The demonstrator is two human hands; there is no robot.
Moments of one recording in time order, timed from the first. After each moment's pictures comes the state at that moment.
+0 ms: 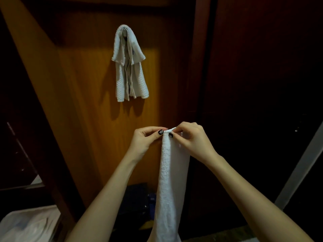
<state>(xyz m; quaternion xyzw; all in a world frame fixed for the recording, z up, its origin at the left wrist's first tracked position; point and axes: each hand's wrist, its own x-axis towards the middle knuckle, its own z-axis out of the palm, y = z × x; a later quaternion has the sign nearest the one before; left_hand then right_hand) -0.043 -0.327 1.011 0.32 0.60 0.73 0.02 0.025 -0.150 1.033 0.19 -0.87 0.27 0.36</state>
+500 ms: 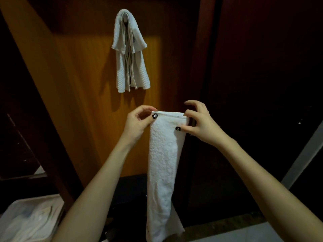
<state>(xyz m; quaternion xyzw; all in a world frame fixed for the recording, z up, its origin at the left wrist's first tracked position) -0.064 -0.343 1.024 0.32 0.63 0.70 -0.08 0.009 -0.124 1.041 0.14 -0.93 0.24 0.24</state>
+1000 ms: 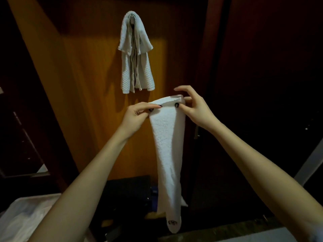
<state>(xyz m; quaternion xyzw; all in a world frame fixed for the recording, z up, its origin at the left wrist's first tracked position) -0.083 -0.359 1.045 0.36 0.72 0.57 -0.16 -0.033 -0.144 1.070 0.19 -0.85 0.42 0.25</state>
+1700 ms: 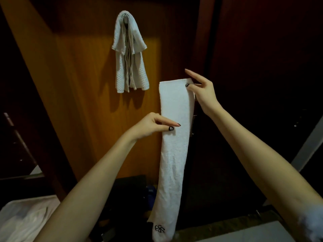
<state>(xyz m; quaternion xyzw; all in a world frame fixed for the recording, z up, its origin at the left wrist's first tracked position) -0.064 -0.326 1.040 0.46 0.73 0.49 0.07 -0.051 -0.116 1.095 0.11 -0.74 0.59 0.31</state>
